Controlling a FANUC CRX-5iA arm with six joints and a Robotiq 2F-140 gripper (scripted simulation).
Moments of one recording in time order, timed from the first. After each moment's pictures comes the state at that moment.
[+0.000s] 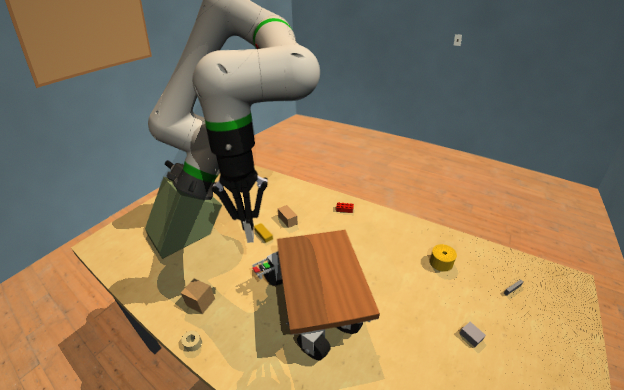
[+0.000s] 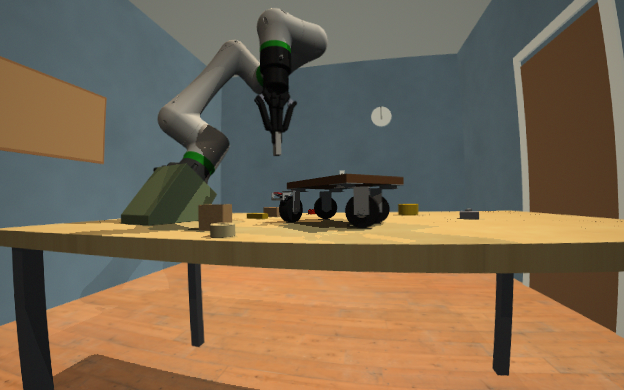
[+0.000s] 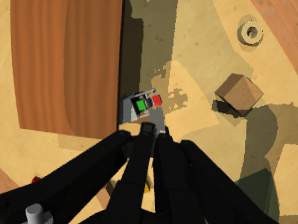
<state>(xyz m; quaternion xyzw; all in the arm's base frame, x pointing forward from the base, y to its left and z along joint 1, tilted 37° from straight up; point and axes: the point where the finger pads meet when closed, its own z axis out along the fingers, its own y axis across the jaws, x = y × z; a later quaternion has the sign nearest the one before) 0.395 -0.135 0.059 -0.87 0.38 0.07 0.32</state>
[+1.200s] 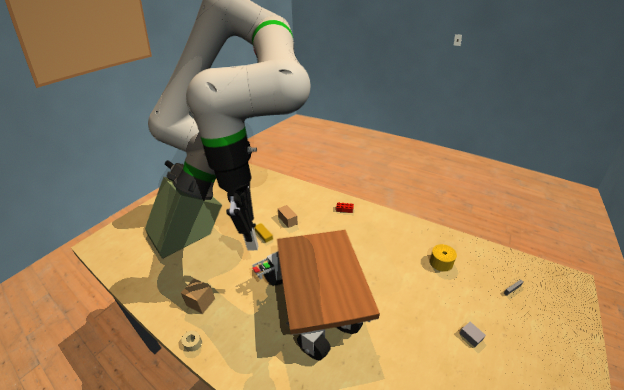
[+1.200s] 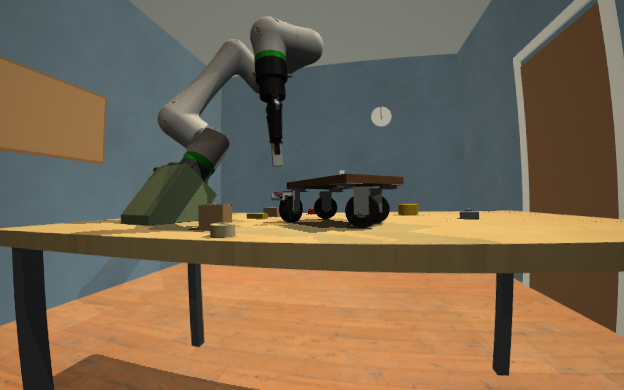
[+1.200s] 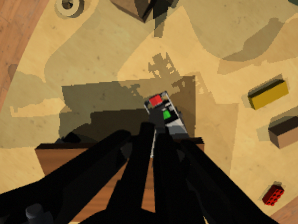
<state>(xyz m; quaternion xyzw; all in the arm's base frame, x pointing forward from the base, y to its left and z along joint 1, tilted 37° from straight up) 0.399 -0.117 0.034 -0.26 0.90 0.30 0.18</state>
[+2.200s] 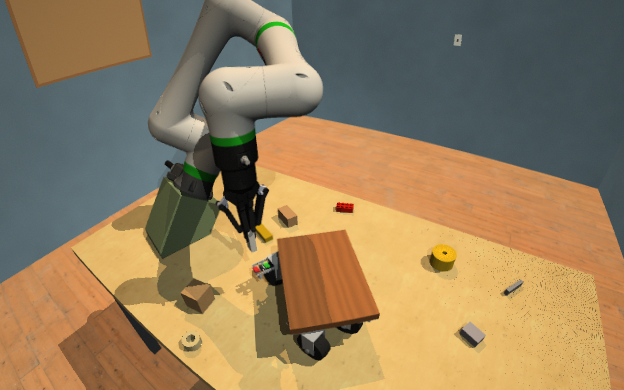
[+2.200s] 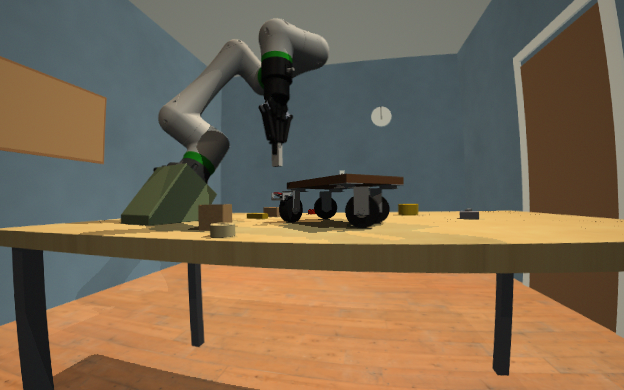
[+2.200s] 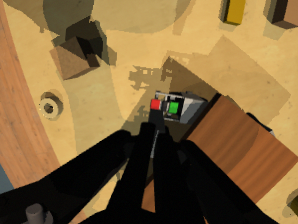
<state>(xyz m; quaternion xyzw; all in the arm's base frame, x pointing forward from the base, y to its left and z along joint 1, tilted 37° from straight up) 0.399 -0.116 0.034 0.15 0.94 0.32 0.01</state>
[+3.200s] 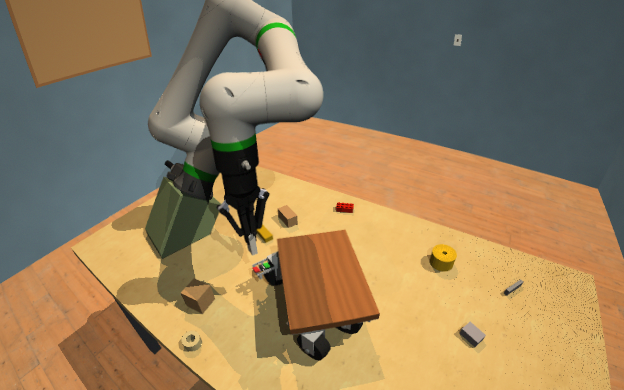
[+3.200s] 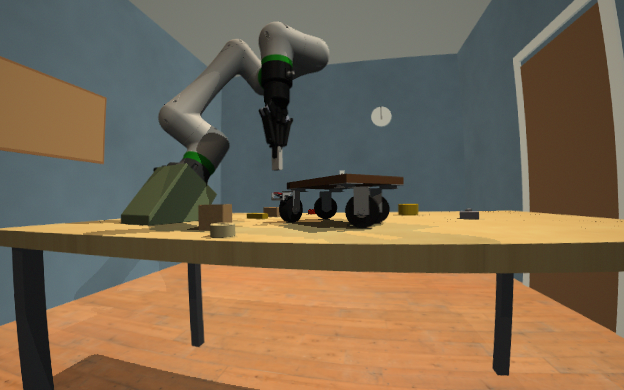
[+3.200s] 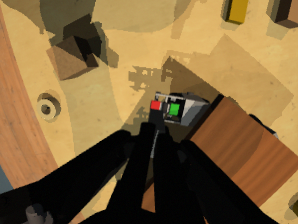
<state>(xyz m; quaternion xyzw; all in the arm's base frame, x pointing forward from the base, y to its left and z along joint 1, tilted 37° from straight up) 0.400 -0.110 0.025 0.15 0.94 0.32 0.01</state>
